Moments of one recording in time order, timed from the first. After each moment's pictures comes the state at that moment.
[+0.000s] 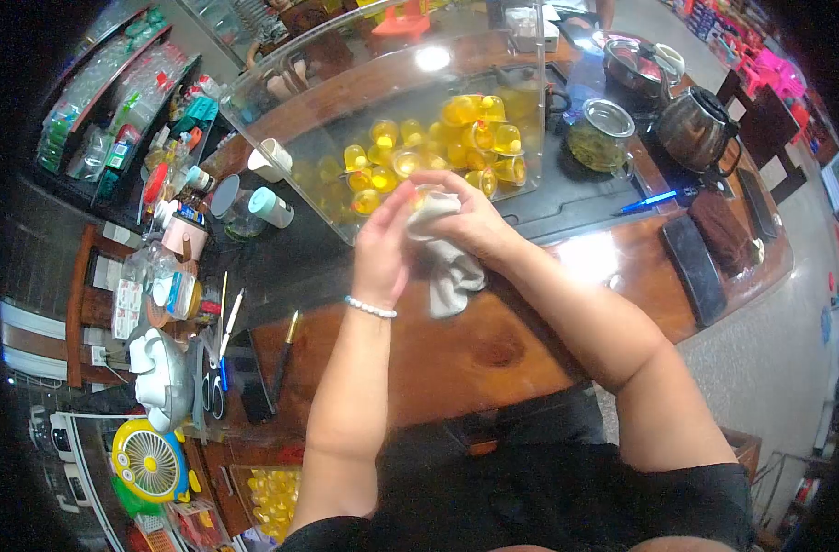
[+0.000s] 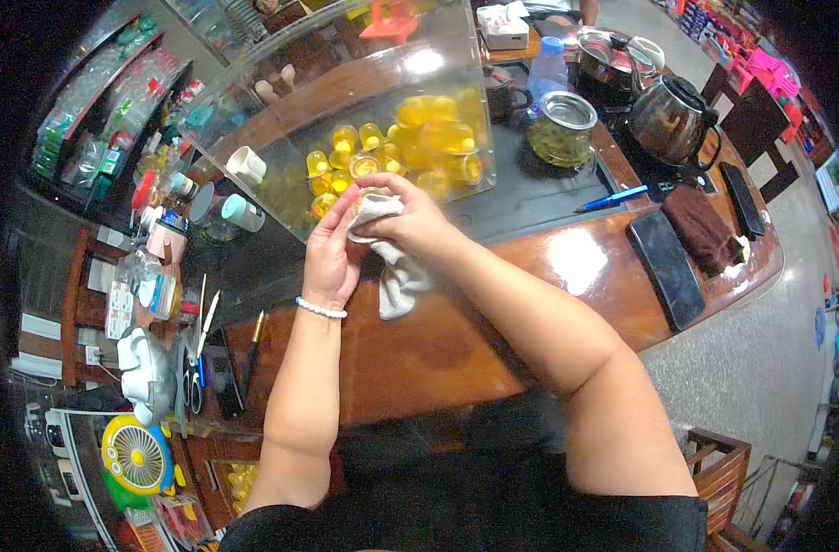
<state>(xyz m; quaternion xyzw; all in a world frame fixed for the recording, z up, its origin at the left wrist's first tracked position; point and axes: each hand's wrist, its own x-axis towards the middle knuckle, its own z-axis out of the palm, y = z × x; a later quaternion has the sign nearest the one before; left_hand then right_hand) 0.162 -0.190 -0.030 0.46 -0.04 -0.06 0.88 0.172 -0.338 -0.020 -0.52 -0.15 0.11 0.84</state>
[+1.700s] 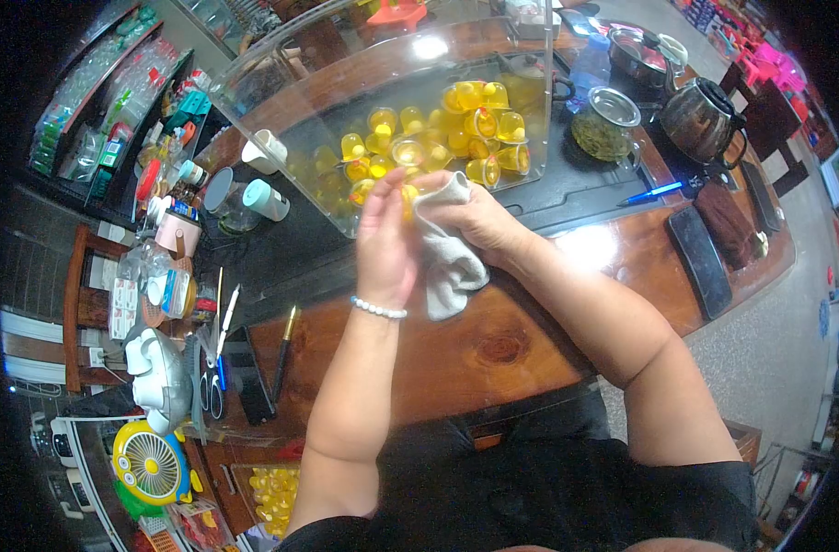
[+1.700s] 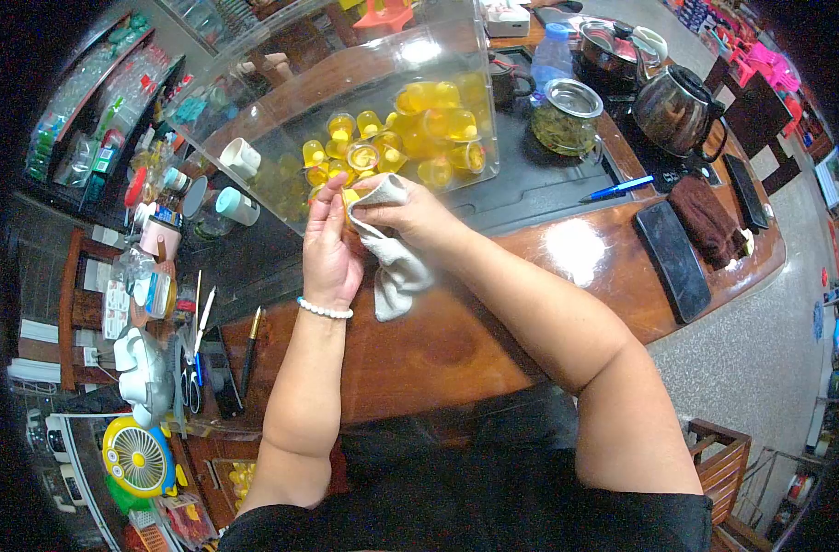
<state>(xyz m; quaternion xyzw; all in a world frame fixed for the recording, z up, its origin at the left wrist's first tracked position) 0.151 -0.203 -0.021 0.43 -0.06 0.00 0.90 0.173 -0.337 -0.031 -0.44 -0.13 0.18 0.87</state>
